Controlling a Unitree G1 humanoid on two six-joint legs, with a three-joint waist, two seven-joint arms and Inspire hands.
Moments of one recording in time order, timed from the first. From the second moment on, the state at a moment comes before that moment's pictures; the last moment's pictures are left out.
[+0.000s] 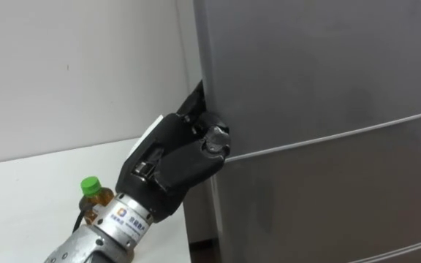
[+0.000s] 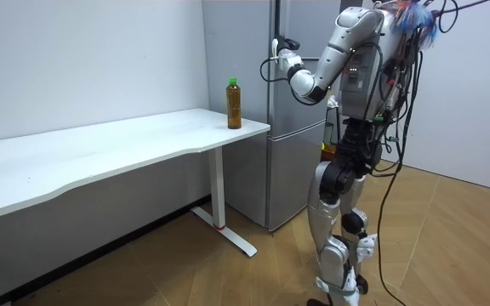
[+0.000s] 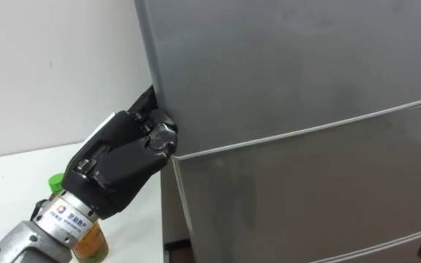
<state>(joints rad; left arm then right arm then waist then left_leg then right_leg) -0.31 0.26 -0.12 -0.33 -0.67 0.27 -0.19 0.08 -0.23 -0.01 1.10 0.31 0.14 0.14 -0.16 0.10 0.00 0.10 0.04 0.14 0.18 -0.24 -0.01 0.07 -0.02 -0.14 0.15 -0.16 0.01</state>
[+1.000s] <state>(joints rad) -0.28 0.26 -0.16 -0.33 -0.67 0.21 -0.22 0.04 -0.24 0.02 1.18 0.35 0.10 0.15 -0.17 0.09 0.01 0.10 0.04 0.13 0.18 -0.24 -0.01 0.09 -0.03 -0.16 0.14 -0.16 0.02</state>
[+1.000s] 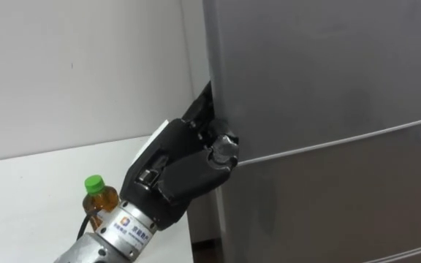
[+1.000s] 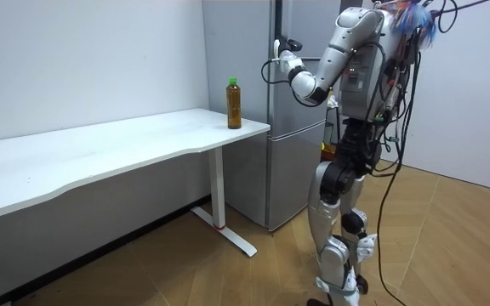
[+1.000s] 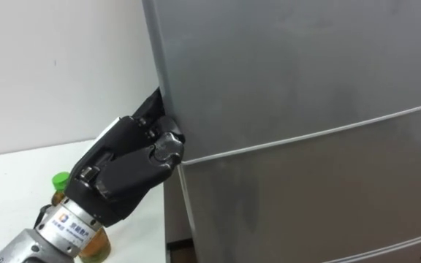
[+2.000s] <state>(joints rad) -0.28 0.26 -0.21 -0.36 -0.66 0.19 -0.23 0.02 -0.24 0.06 1.24 0.39 0.04 0.15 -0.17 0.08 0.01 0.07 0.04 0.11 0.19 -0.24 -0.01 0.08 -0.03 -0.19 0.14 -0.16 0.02</state>
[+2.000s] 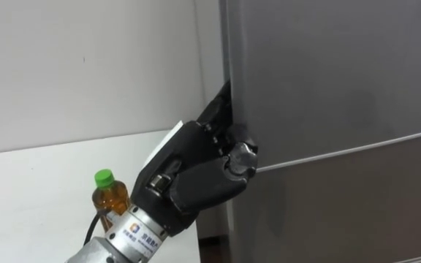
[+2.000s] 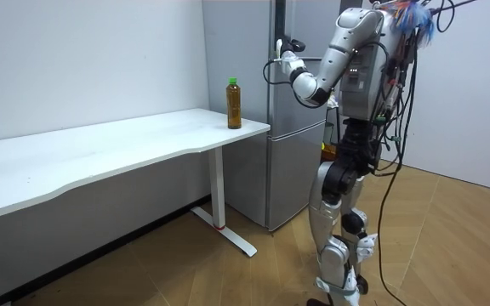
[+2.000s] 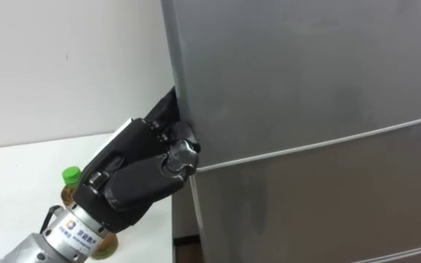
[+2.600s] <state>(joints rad) -0.28 0.26 -0.22 -0.41 -0.62 0.19 -0.23 0.02 -0.26 0.08 1.24 0.39 0.04 0.18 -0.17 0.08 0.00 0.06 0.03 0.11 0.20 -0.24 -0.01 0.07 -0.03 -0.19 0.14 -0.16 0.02</state>
